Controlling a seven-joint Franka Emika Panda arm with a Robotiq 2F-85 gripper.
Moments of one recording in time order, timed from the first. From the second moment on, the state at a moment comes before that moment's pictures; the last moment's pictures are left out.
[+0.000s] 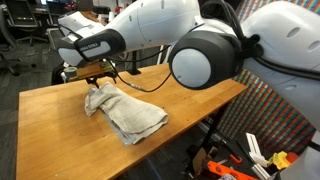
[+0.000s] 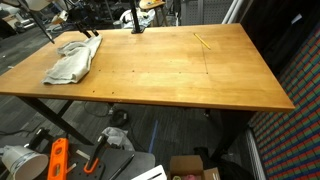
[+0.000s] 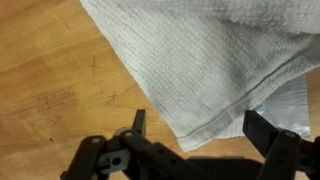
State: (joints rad) arm 0.41 1.13 -0.10 -0.79 -0.27 1.88 0.78
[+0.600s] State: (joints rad) arm 0.37 1.19 -0.09 -0.70 -0.25 1.88 0.84
